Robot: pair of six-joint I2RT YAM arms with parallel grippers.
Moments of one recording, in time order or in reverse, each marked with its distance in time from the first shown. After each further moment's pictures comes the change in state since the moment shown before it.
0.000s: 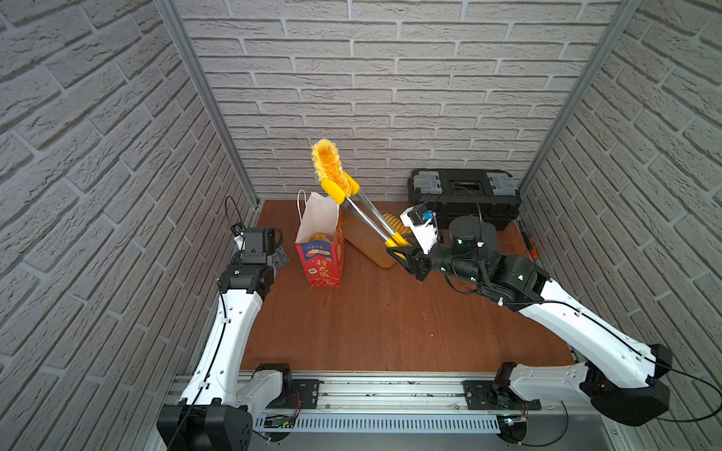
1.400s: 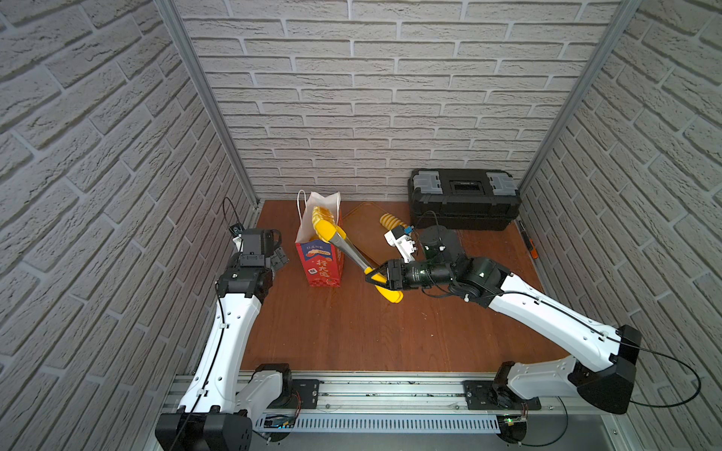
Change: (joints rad) left arm 0.000 -0.026 -0.002 -0.005 0.019 -0.009; right arm -0.002 0.109 -0.137 0.076 -0.388 0.714
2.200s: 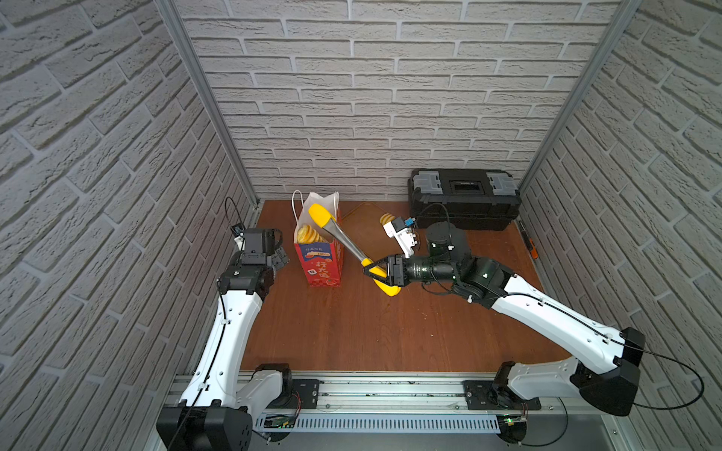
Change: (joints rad) left arm 0.000 0.023 0.000 0.000 0.000 0.000; right arm 0.000 -0.024 0.008 0.135 -0.018 -0.139
